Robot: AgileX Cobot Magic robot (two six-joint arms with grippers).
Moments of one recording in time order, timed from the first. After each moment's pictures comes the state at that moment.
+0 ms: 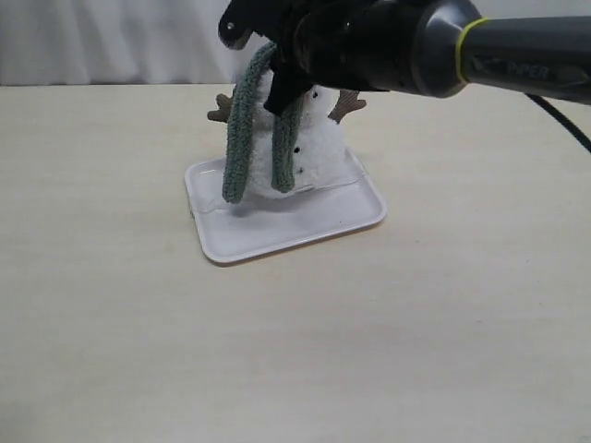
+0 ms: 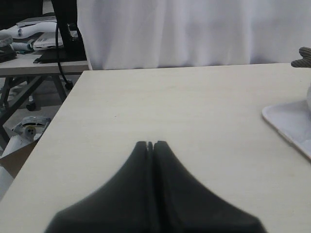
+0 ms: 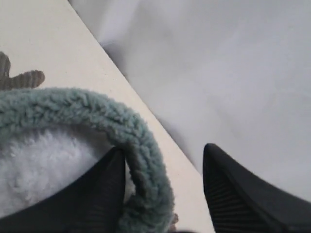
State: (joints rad) left arm 0.08 0.00 0.00 0.01 0.32 0.05; right arm 0.61 2.05 -1.63 -1.19 0.51 0.51
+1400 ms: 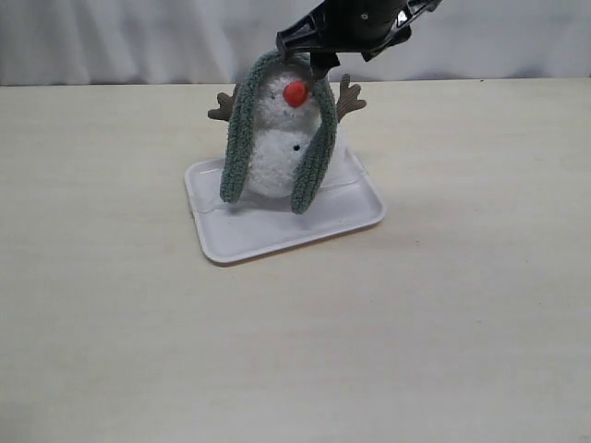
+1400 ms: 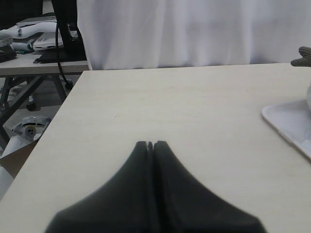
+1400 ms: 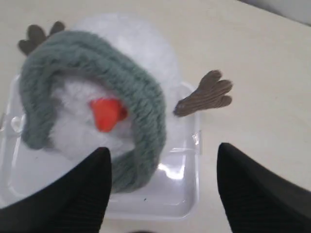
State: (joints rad) left arm 0.08 0.00 0.00 0.01 0.32 0.05; right arm 0.49 1.97 -1.88 -0.20 1.02 0.18
